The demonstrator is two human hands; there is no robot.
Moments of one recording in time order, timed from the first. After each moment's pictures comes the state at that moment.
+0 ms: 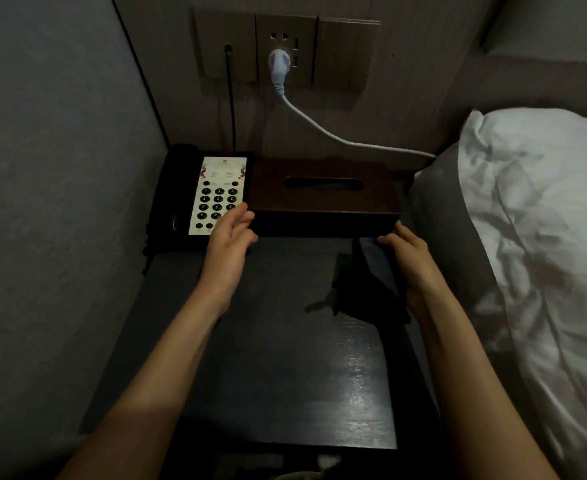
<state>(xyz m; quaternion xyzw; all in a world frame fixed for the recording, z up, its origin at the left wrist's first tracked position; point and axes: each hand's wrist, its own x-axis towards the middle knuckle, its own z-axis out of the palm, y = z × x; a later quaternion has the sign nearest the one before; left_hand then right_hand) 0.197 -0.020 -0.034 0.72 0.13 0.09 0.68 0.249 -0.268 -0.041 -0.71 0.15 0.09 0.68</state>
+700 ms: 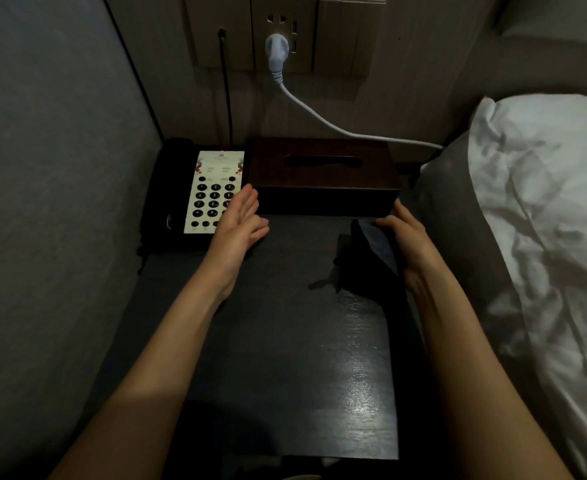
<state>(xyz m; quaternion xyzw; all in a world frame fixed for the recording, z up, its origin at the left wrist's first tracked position) 0.225 -0.017 -0.038 0.68 0.08 0.03 0.73 0.282 -0.262 -0.048 -0.65 0.14 0.09 0.74</state>
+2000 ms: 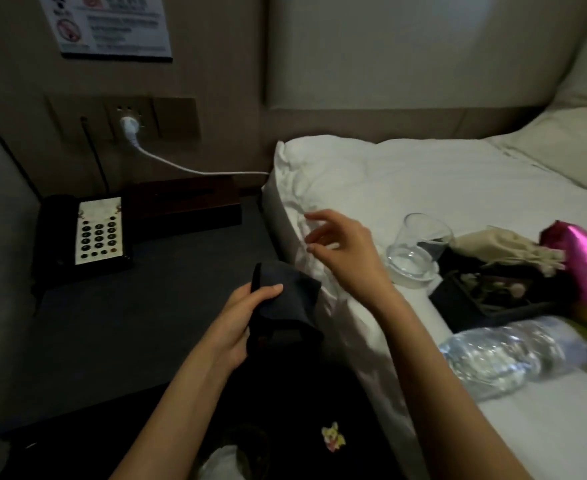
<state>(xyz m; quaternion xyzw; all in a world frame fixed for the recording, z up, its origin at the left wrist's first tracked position) 0.038 -0.203 0.039 0.47 0.08 -0.27 0.83 0.043 -0.371 0.106 -0.88 -0.02 -0.16 0.45</state>
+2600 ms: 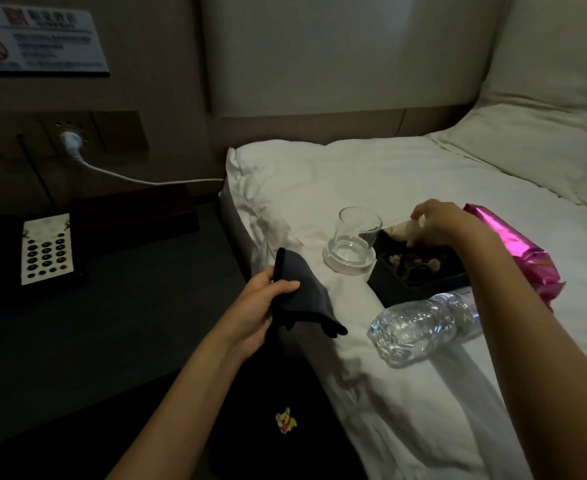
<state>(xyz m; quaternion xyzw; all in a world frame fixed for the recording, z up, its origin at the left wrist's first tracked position) 0.011 -0.279 0.067 0.51 -0.03 -0.30 0.81 -0.001 -0.558 0.173 -0.95 0.28 0.06 0.11</state>
